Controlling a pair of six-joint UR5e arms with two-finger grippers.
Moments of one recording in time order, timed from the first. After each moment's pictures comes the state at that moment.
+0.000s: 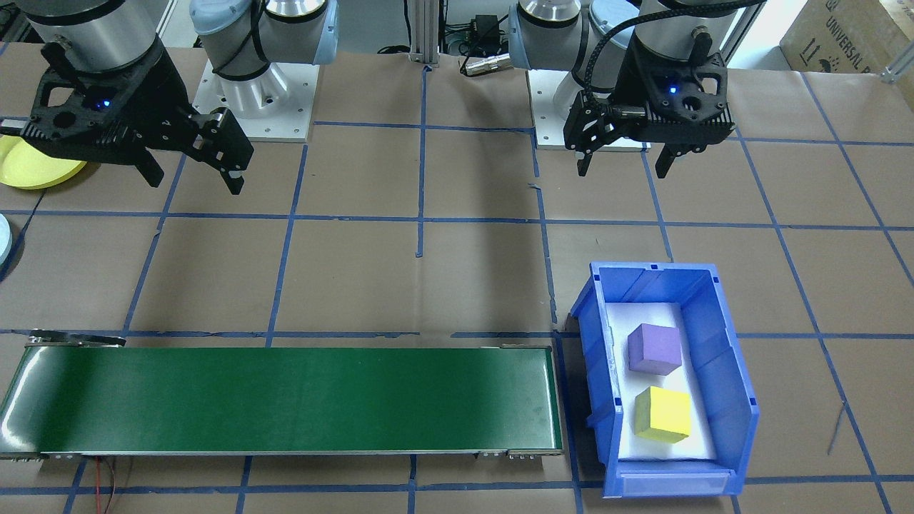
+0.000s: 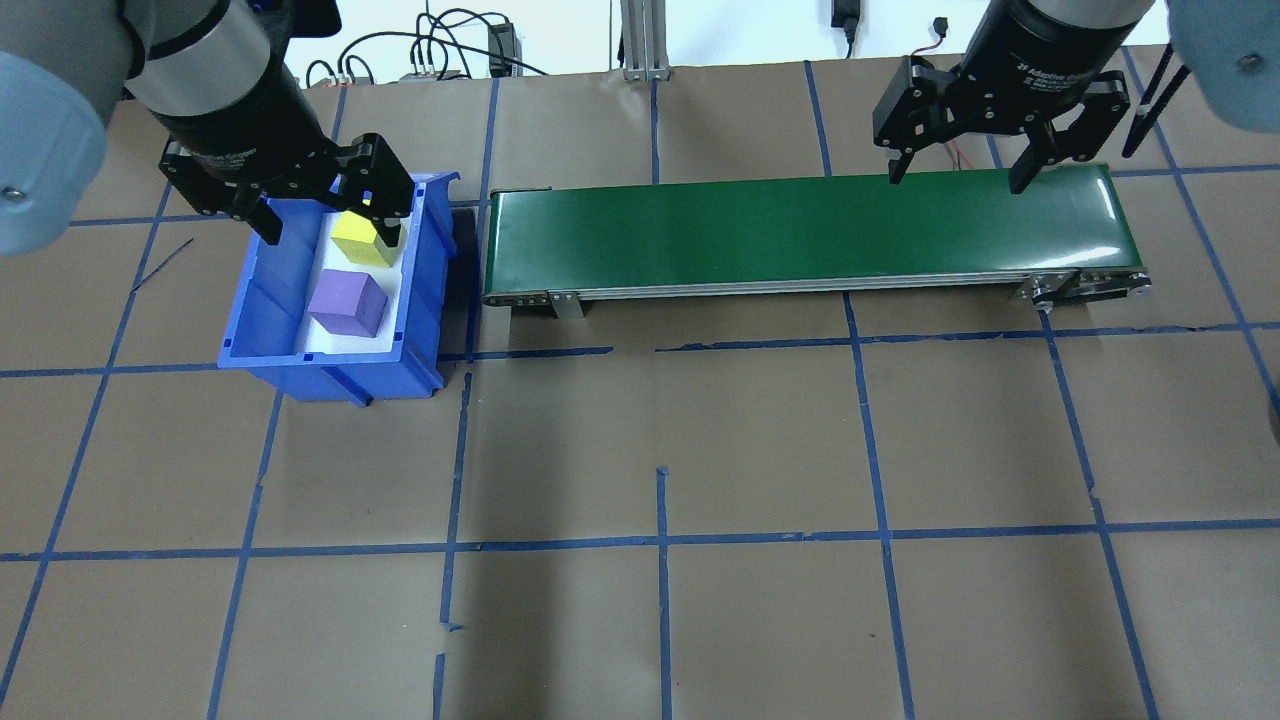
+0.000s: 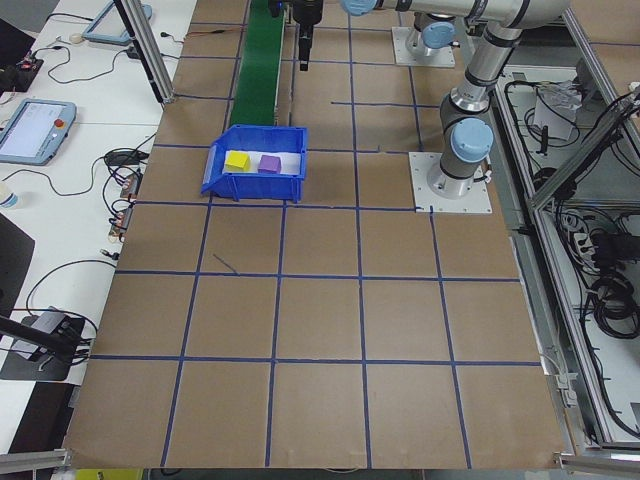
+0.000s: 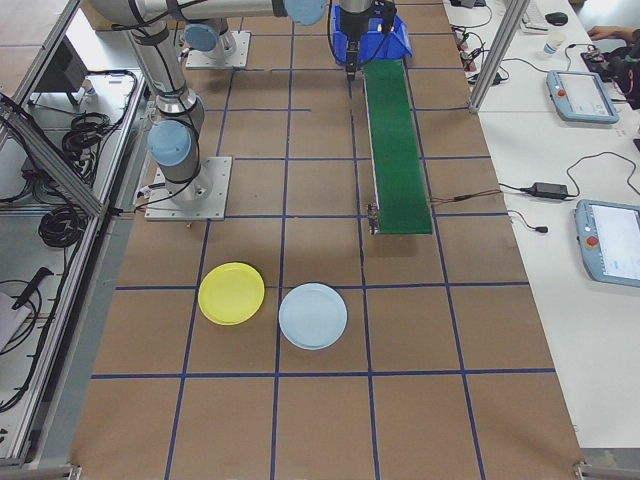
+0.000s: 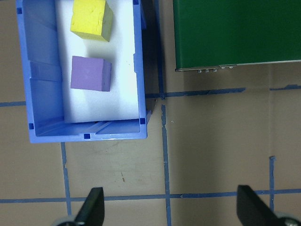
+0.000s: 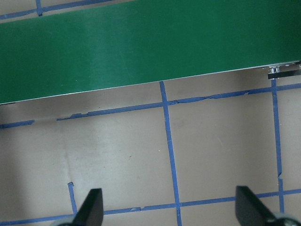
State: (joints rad) left arm -1.61 -1.54 -1.54 -1.57 1.62 0.01; right arm 1.55 -1.55 1.50 -1.56 -1.53 0.11
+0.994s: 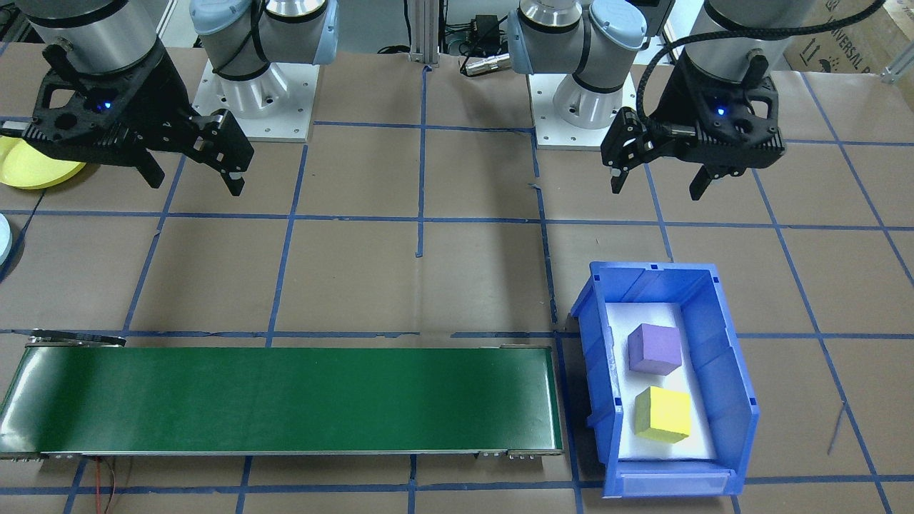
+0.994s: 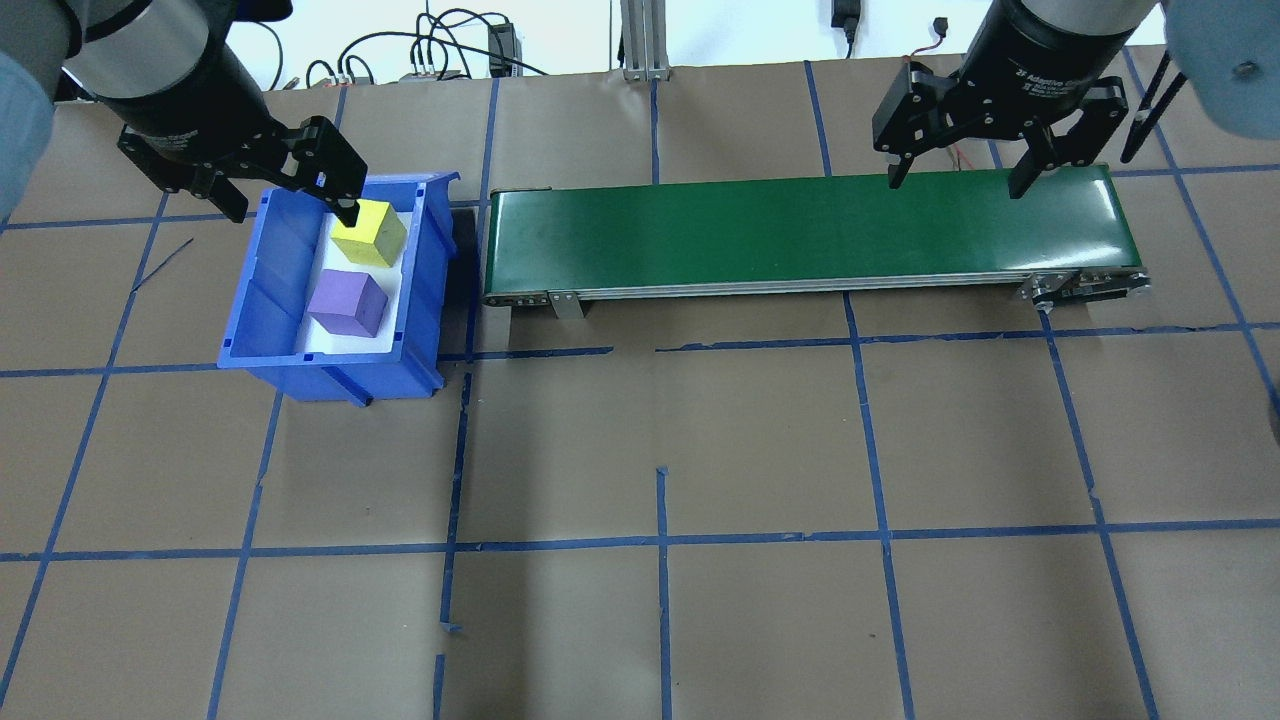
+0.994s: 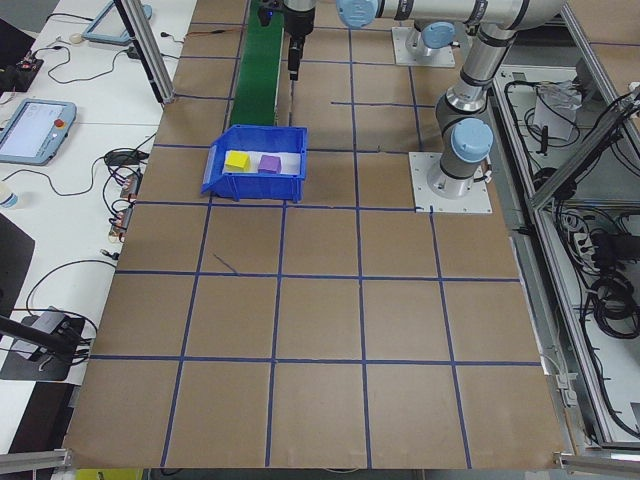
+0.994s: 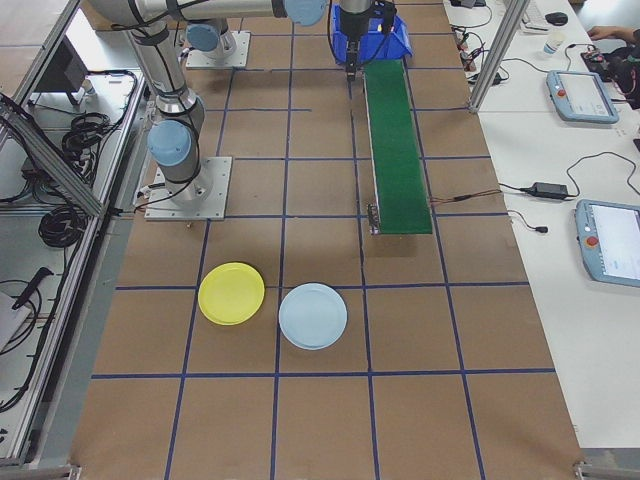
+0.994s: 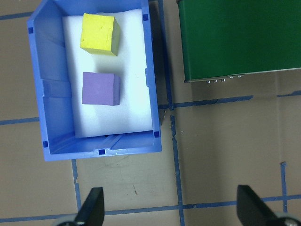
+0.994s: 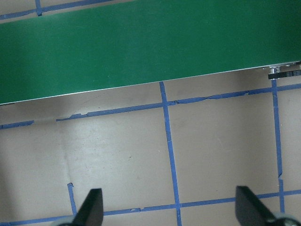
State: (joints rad) left arm -1.50 -1.57 -1.55 -1.53 1.57 0.17; right arm 1.55 -1.55 1.50 -1.57 -1.53 0.11
